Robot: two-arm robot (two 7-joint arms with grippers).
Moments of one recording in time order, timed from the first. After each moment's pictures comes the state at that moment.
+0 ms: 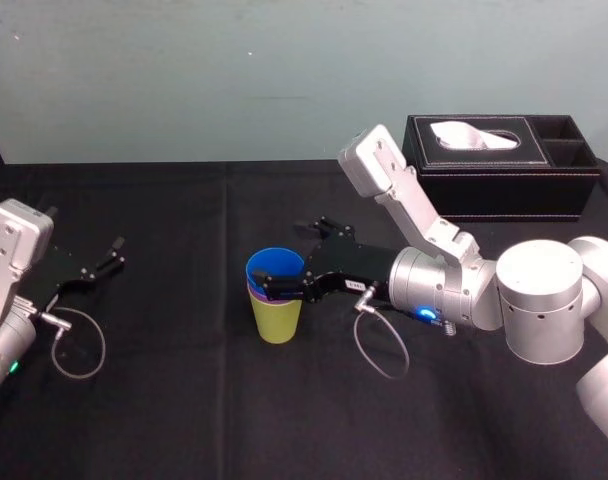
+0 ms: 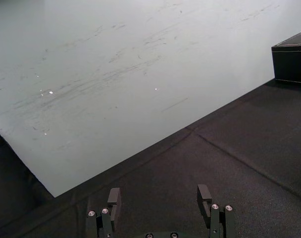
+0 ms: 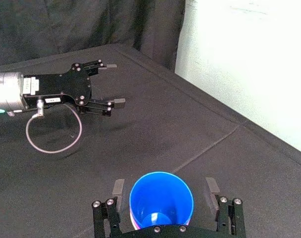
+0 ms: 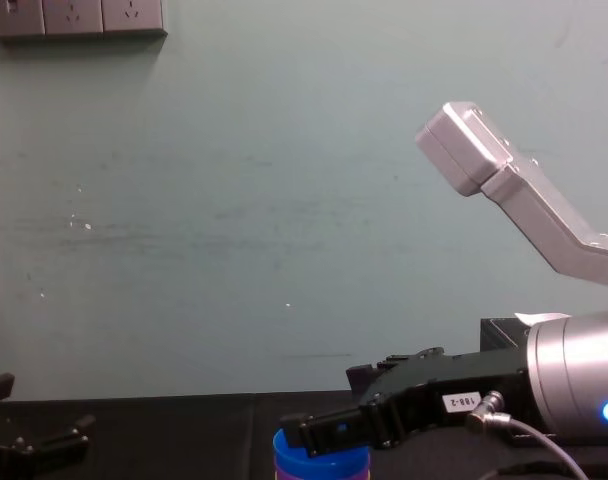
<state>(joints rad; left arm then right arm) -0.20 0.60 0.45 -1.41 -0.25 -0.12 0.03 0.43 0.42 -0.58 -1.55 0.31 0.38 0.46</state>
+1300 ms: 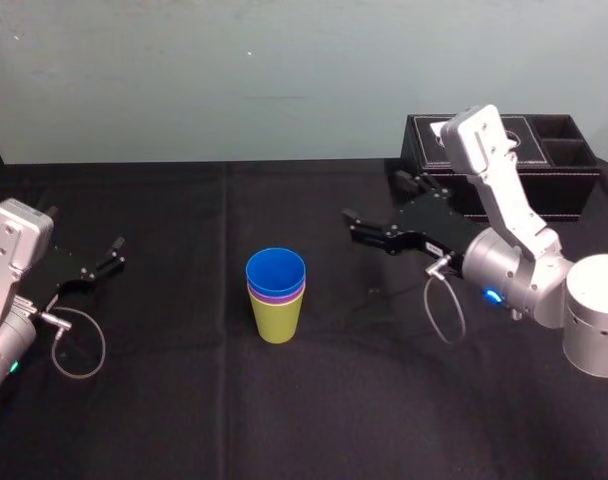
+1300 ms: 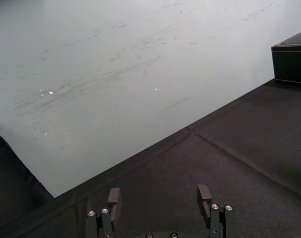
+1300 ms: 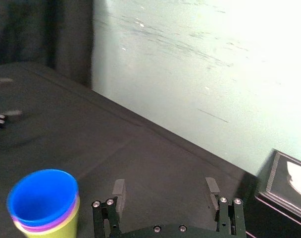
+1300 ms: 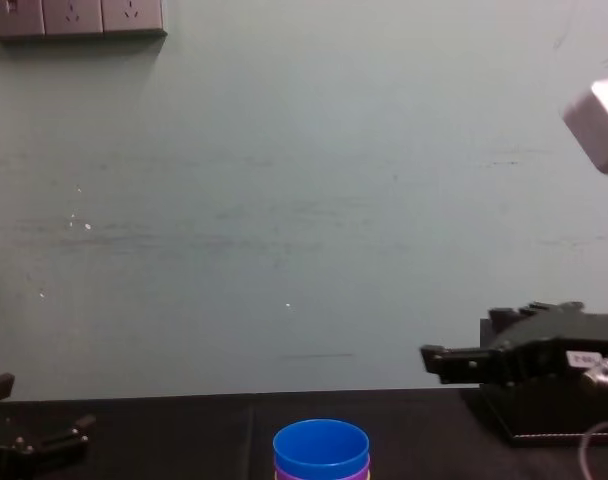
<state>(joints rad) -0.20 0.60 0.45 -1.41 -0.25 -0.12 0.03 0.31 0.43 -0.39 -1.58 0.24 0.26 0.28</state>
